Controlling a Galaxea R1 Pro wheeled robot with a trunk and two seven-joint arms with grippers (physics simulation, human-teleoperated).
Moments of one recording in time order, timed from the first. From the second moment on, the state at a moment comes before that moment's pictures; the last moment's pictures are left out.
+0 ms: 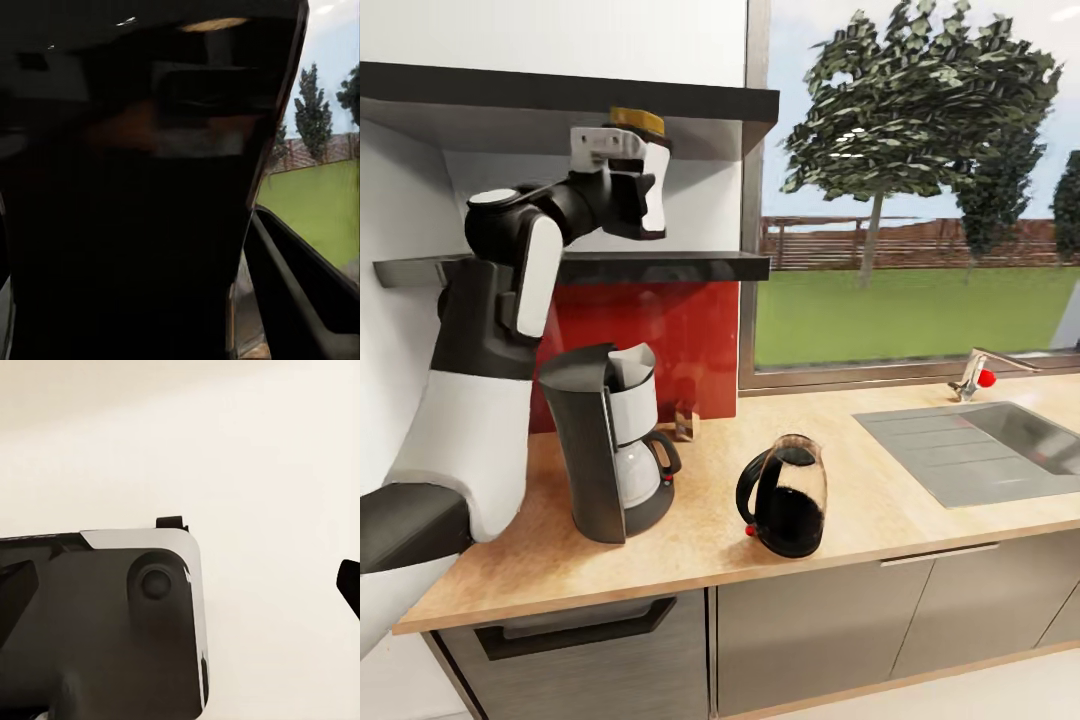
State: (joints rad) left arm -1.41 -0.01 -0.14 -1.29 0.19 0.68 -0.21; right arm -0.17 -0.11 0.40 -0.03 -0.50 -0.10 0.10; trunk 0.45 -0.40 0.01
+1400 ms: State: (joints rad) left arm -1.08 0.20 0.10 -1.55 0.21 0.72 -0.51; right arm -0.17 -0.10 0.40 -0.03 -0.51 -0.10 0.10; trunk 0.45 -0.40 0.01
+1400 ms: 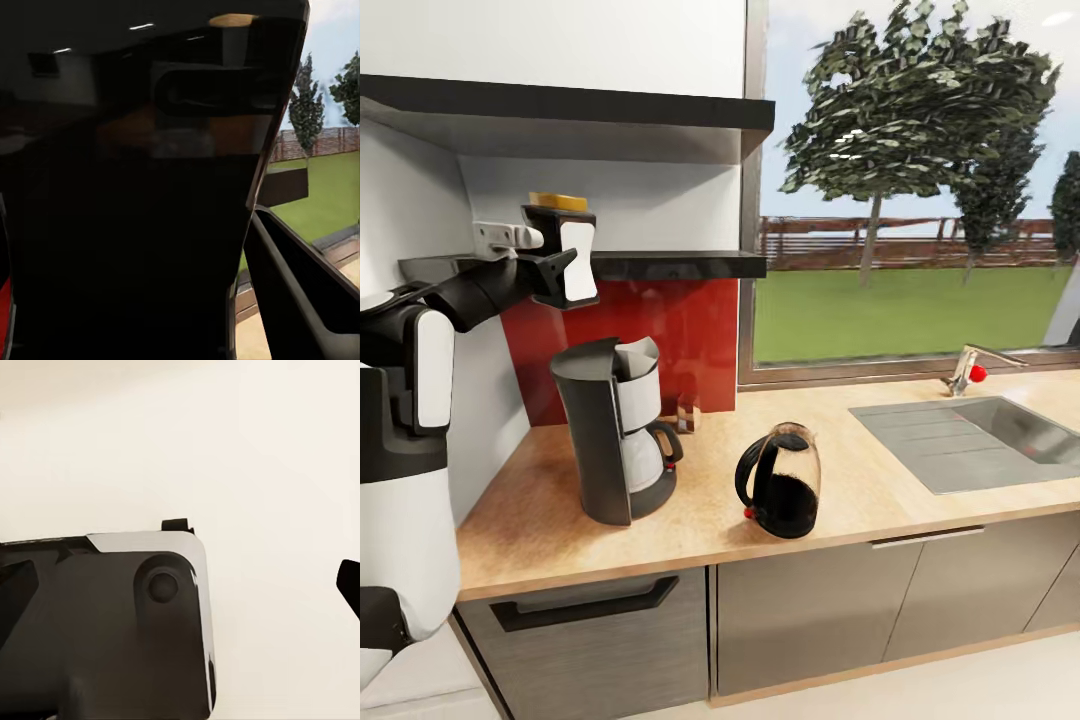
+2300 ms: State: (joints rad) left arm -1.08 0.20 0.10 -1.55 0.20 0.71 -0.50; right arm -0.17 -0.10 0.40 -0.03 -0.51 -0.10 0.09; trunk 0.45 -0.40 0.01
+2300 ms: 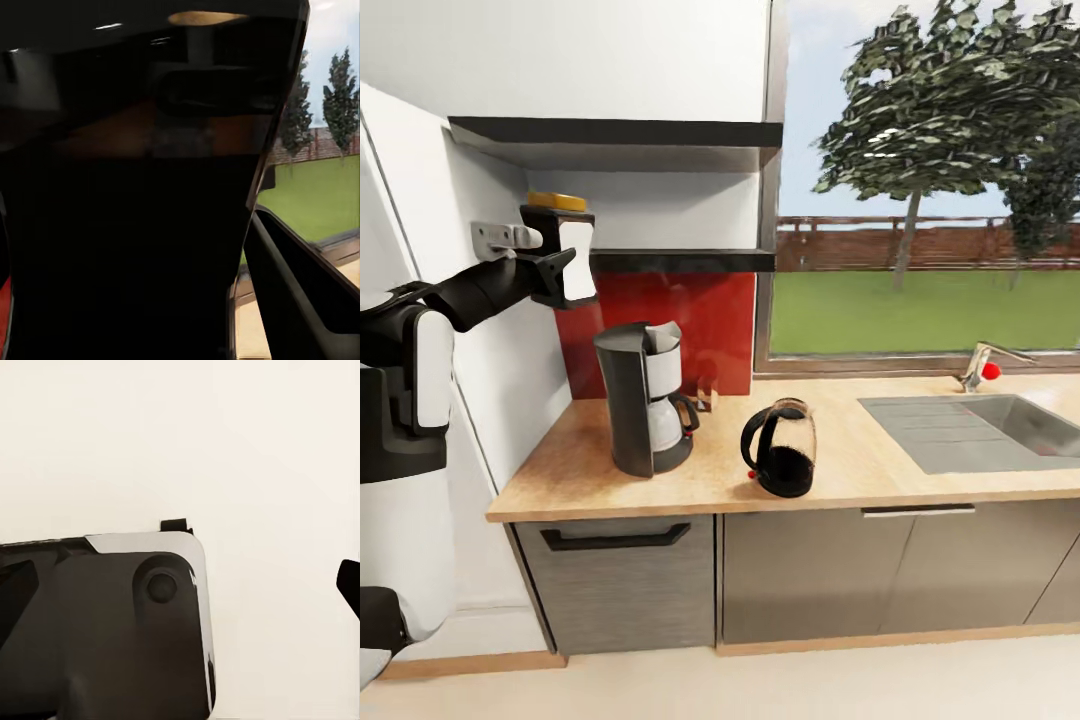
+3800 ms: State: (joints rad) left arm -0.53 0.15 0.15 -1.24 0.12 0.02 -0.10; right arm -0.17 -0.10 0.40 -0.03 -0.51 -0.23 0.09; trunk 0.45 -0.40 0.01
